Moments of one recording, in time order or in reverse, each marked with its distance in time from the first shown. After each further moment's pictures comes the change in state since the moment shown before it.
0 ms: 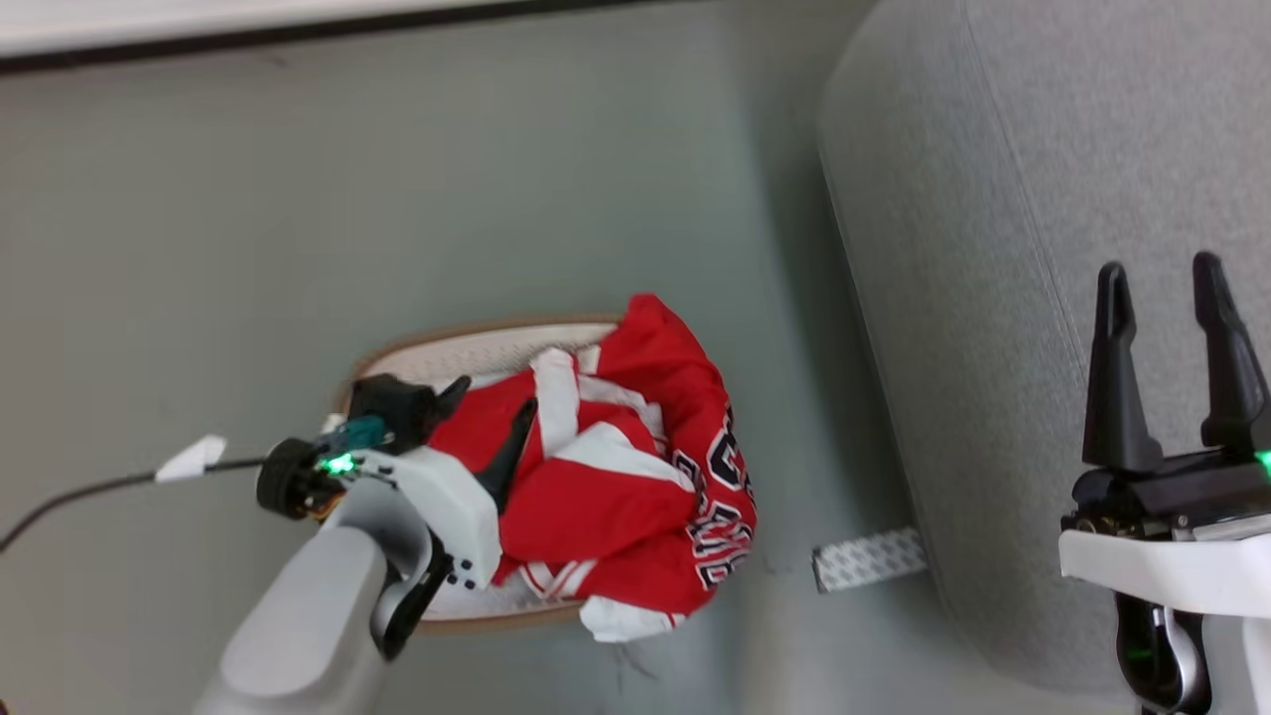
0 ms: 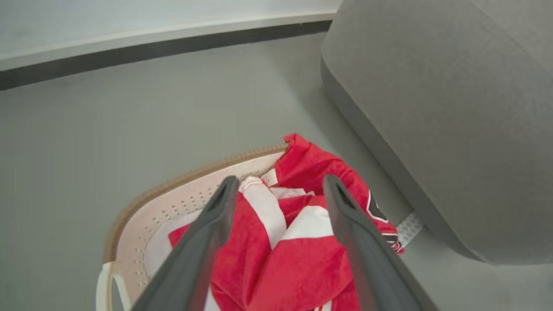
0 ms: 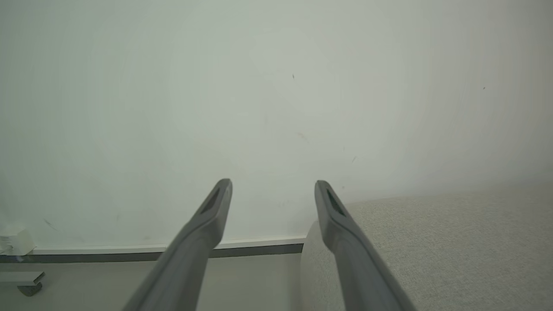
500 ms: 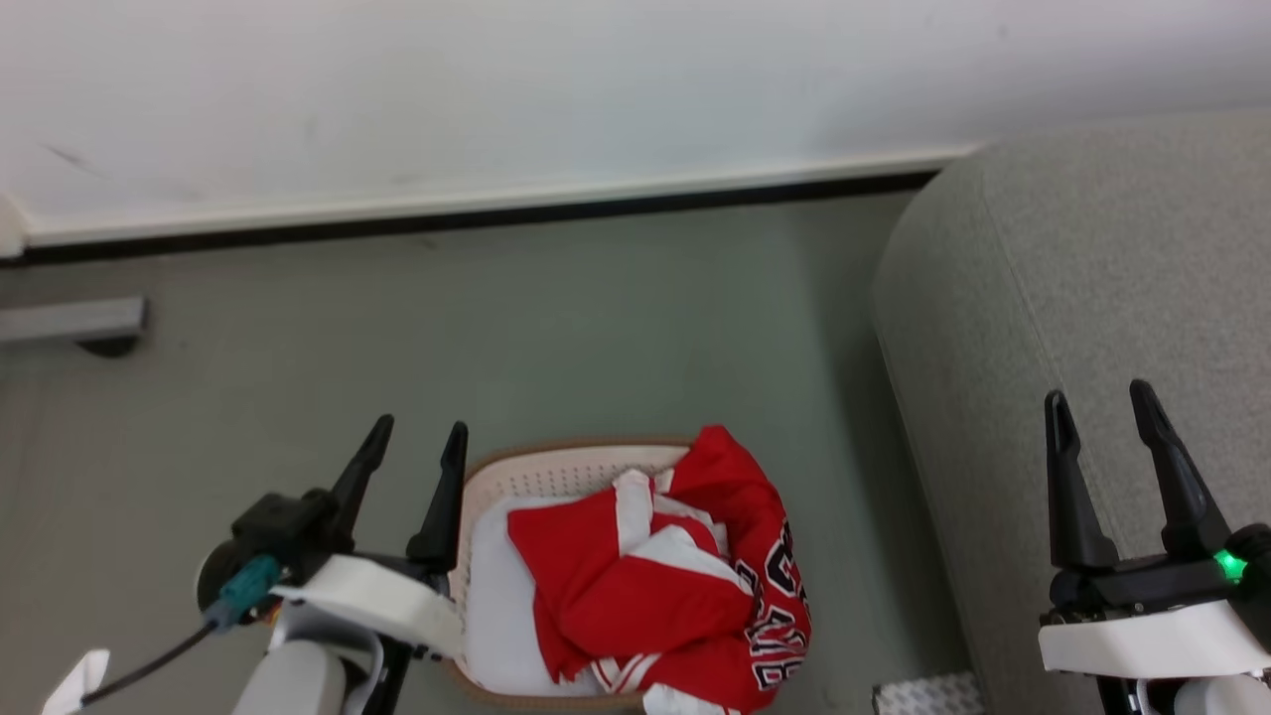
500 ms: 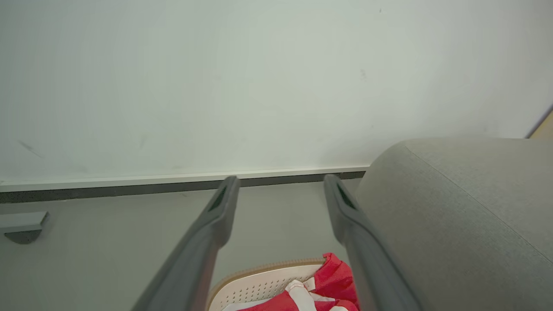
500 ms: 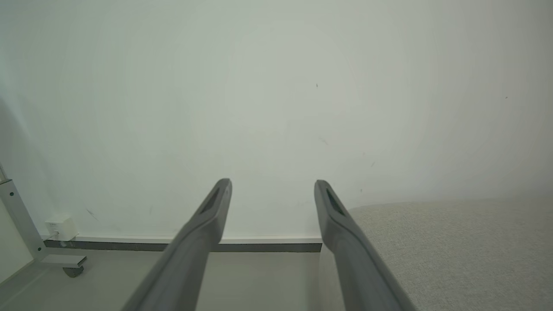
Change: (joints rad) left arm 0.303 -0.110 0.334 -0.264 0.130 0.002 -0.214; right arm 0.125 -0.052 0.034 0.119 -0.023 0.000 0.000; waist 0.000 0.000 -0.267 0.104
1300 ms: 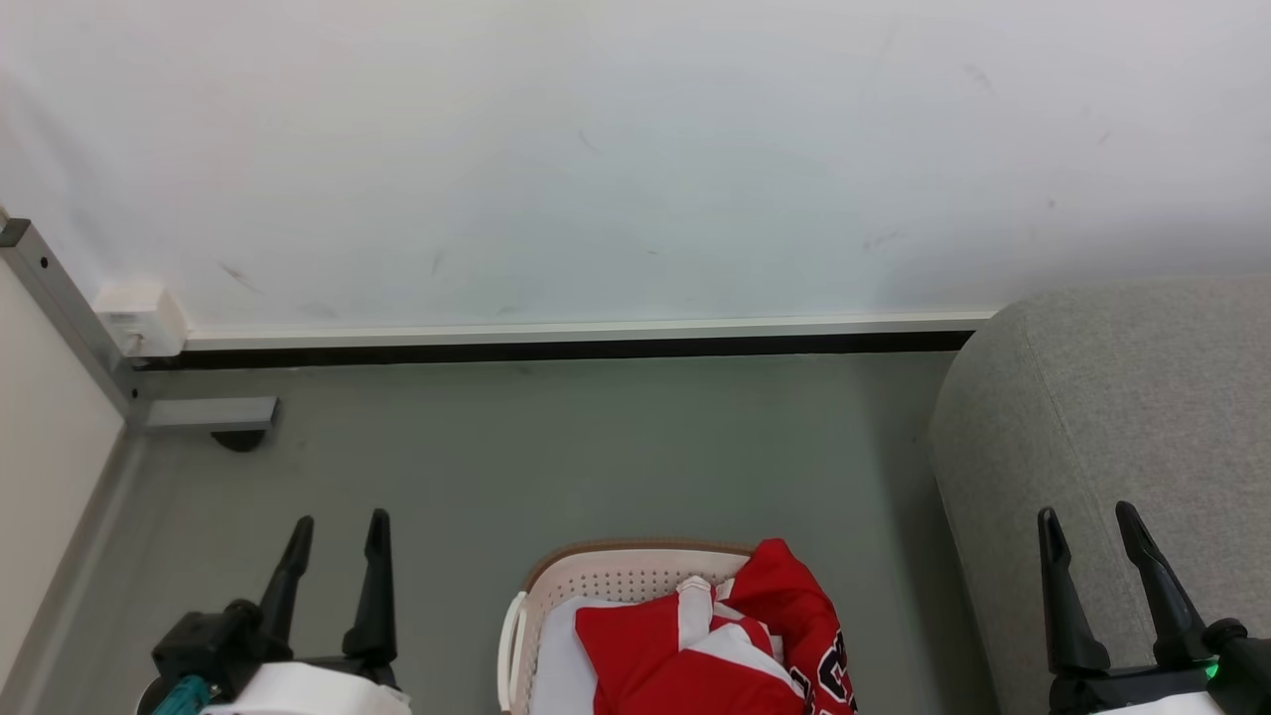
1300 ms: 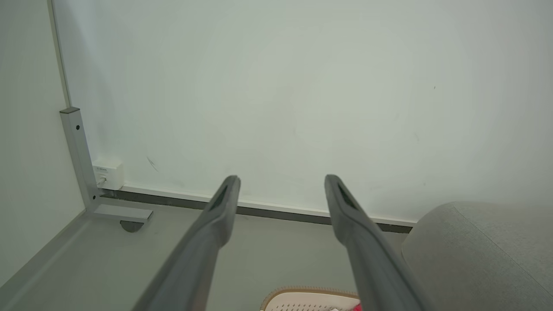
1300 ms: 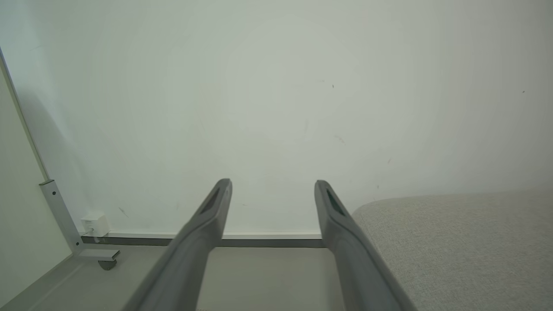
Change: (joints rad) left arm 0.204 -0.018 0.105 -0.120 -0.048 0.043 -0.006; right arm 0.136 0.010 -0.020 0.074 0.003 0.000 0.000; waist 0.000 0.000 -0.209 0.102
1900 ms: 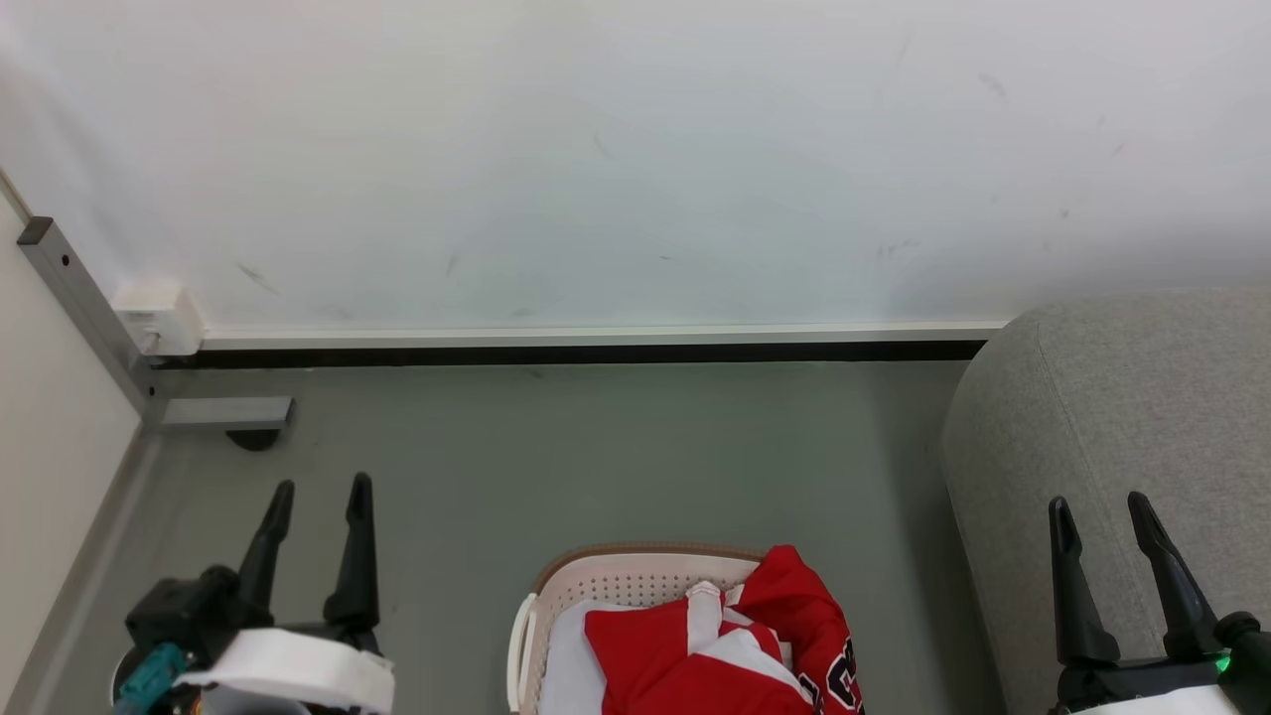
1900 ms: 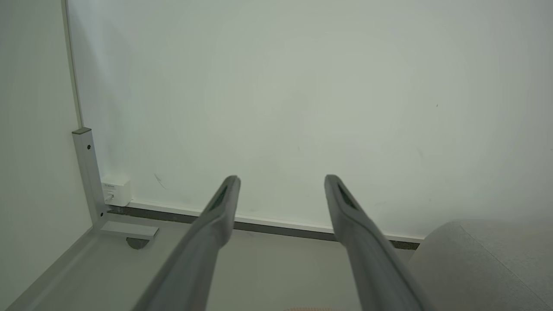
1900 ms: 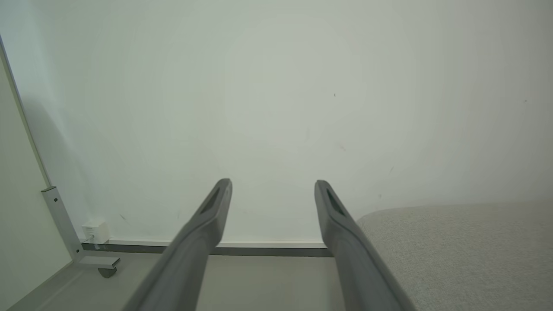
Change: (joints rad) left arm -0.050 0.102 -0.097 -0.025 -0.122 0.085 0.000; right arm -0.010 0.000 -0.013 -0.008 0.000 0.000 0.000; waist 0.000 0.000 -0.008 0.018
